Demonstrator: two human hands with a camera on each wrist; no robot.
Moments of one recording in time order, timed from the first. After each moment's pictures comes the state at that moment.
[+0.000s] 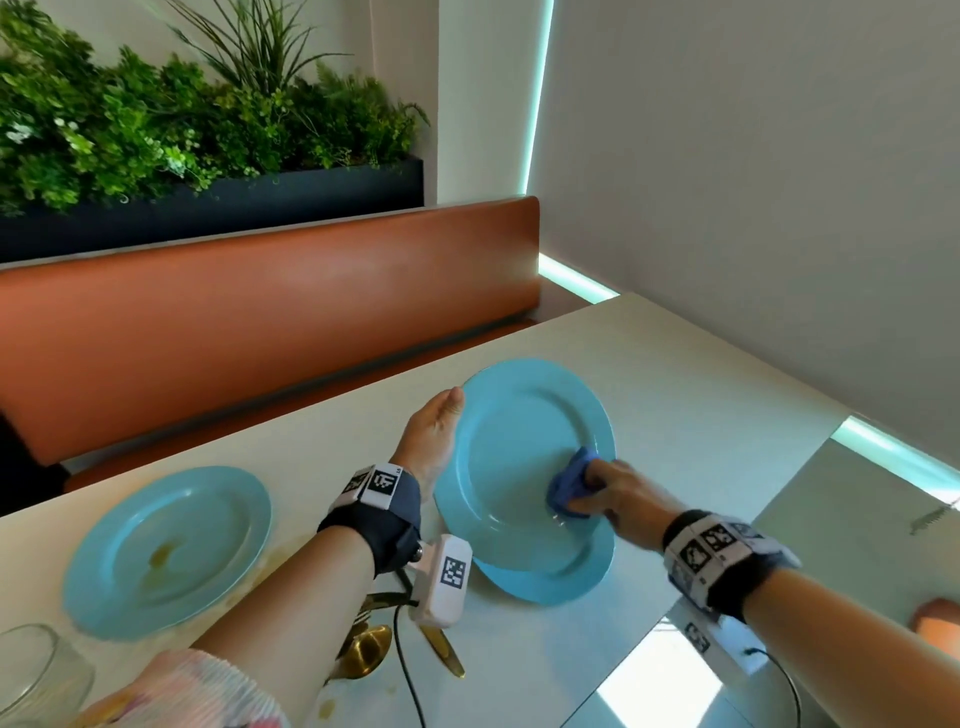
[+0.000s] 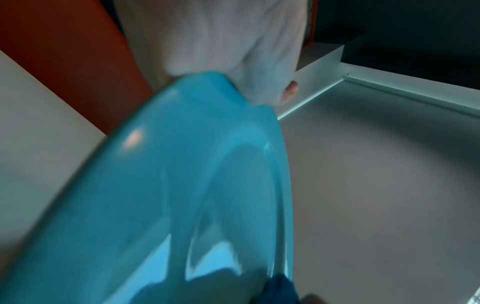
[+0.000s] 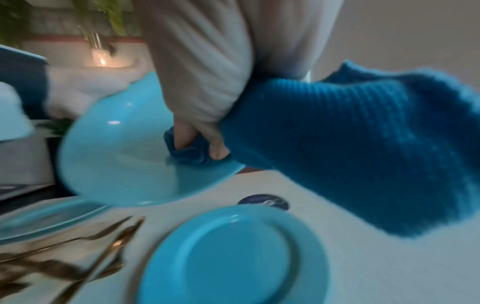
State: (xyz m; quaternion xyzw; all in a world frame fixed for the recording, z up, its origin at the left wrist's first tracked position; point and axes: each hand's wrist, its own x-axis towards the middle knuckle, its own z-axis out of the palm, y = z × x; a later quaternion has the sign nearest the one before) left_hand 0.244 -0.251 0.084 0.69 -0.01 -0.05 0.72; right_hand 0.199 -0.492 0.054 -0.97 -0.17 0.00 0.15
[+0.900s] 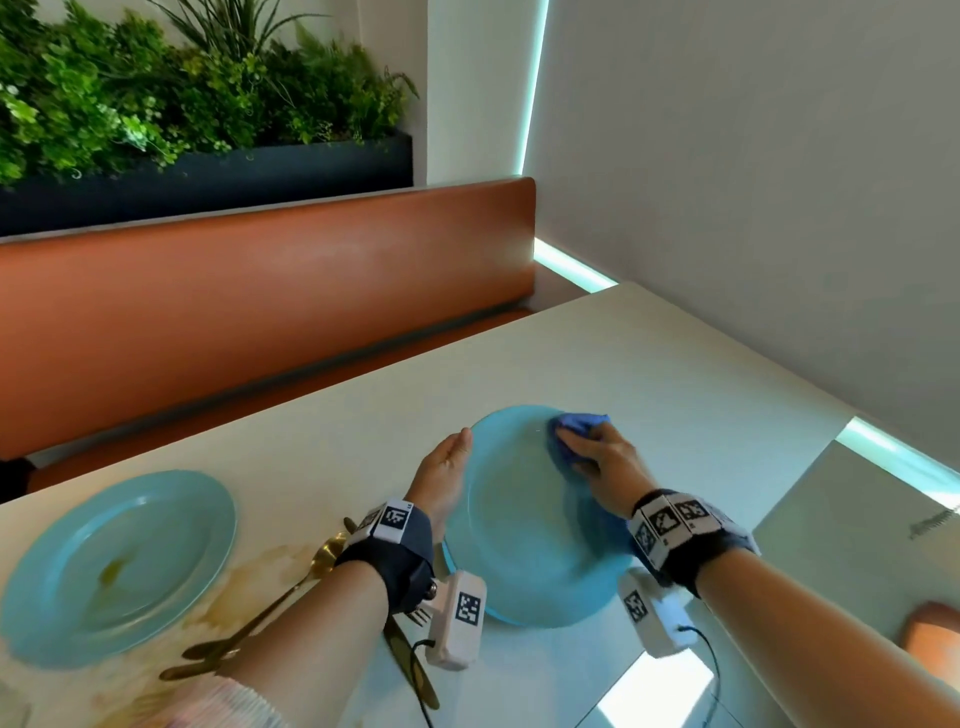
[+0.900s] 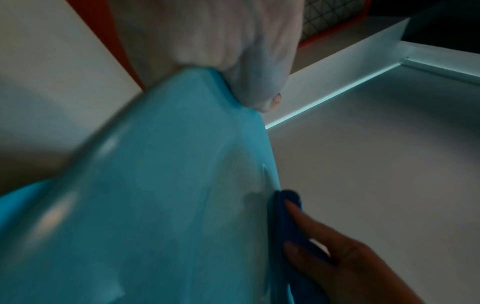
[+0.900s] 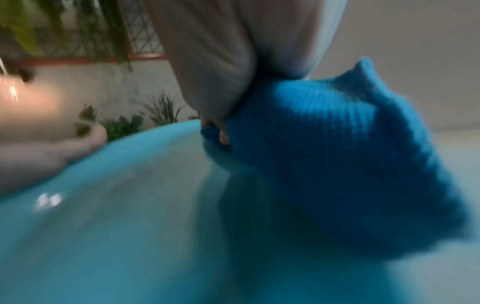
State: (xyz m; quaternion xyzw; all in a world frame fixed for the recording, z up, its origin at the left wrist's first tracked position) left_hand 0.258 -0.292 0.037 0.68 0.09 -0.13 0.71; right_hand 0.250 -0.496 0.060 -0.97 -0.01 0.06 0.25
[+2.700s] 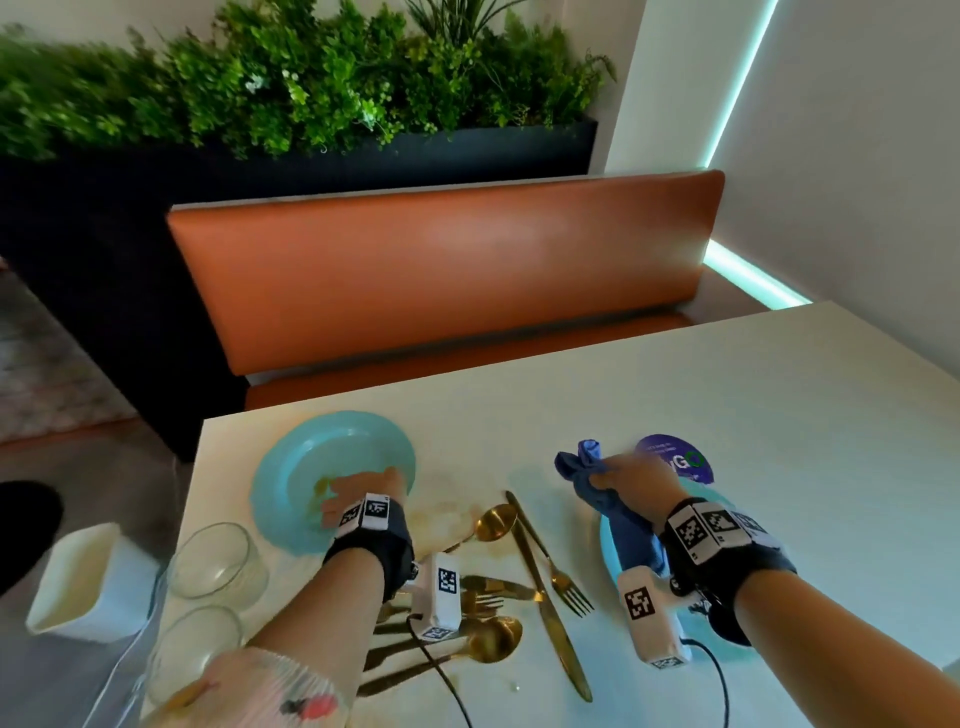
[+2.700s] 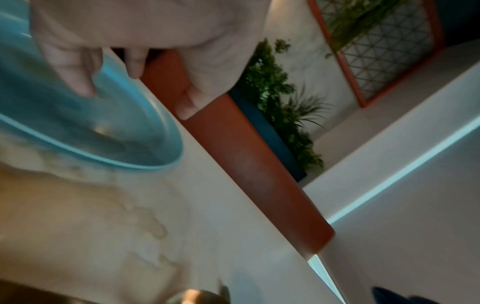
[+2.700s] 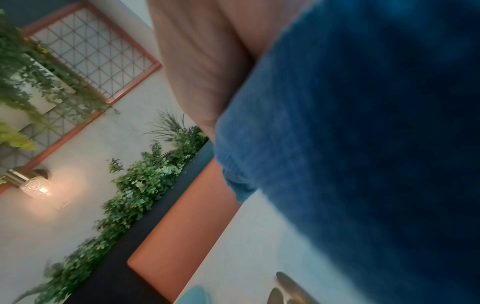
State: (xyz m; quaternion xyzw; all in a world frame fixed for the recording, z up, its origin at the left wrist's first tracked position) left_hand 0.231 -0.050 -0.030 0.76 0.50 -0.09 0.40; right_hand 0.274 -0.331 0.041 -0.90 0.04 0.19 0.39
